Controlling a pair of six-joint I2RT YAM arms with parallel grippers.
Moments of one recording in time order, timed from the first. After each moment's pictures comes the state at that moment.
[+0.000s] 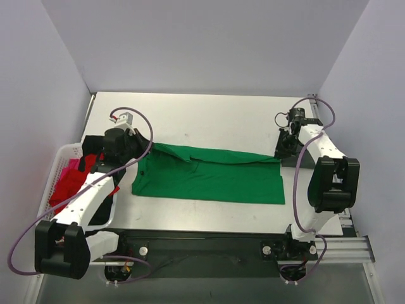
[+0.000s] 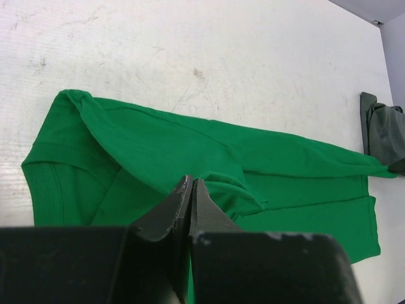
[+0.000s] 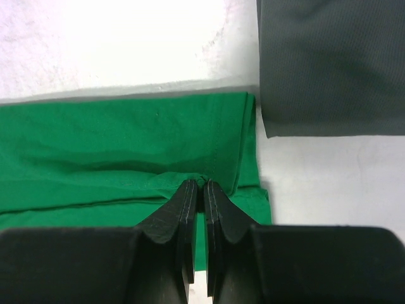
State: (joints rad) left arm -0.17 1.17 0.75 0.00 0.19 -0.52; right arm -0.04 1.72 1.27 -0.79 -0.05 0.27
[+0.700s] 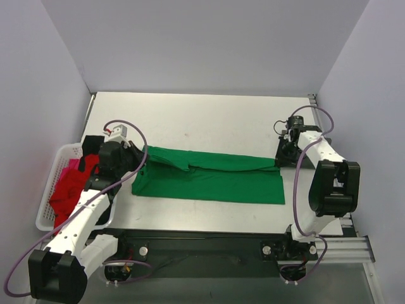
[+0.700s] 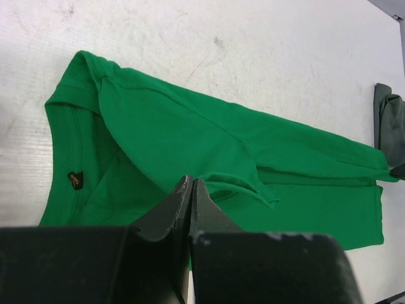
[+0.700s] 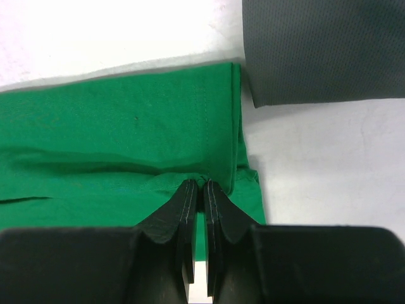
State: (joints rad) left arm -0.17 0.95 0.64 -0.15 0.13 -0.55; right arm -0.04 1.67 1.15 -0.77 -0.03 0.26
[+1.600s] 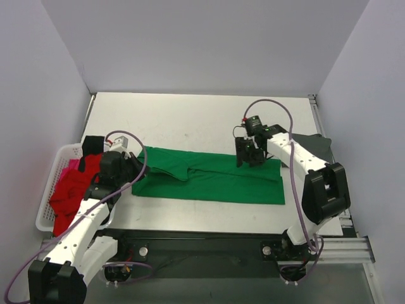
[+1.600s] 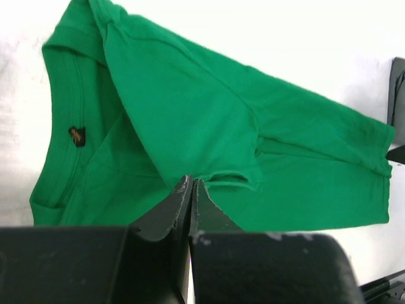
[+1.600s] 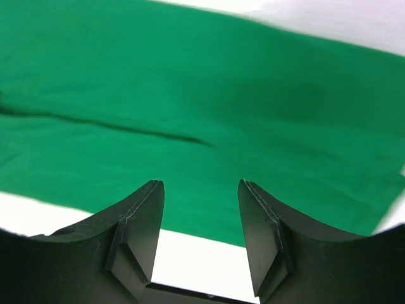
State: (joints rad) left arm -0.17 0.87 0.55 -0.22 0.15 -0.57; right arm 0.35 1.61 1.19 -0.77 -0.01 0.30
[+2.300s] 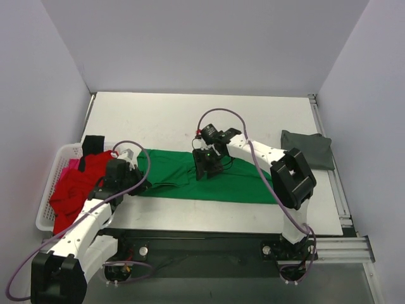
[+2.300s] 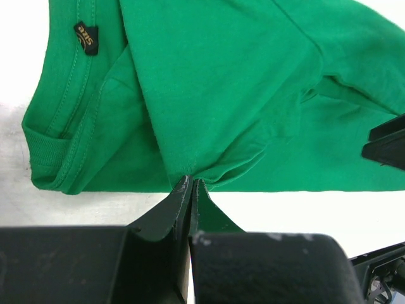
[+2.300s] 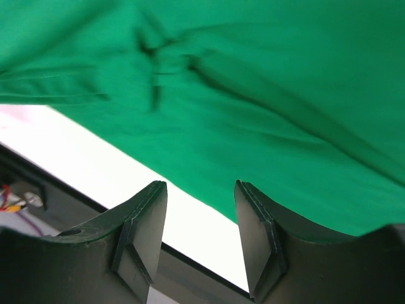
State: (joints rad) left arm -0.17 0.88 0.46 -0.34 0.20 -0.57; right arm 0.70 1.90 1.41 -0.74 -0.24 0.40
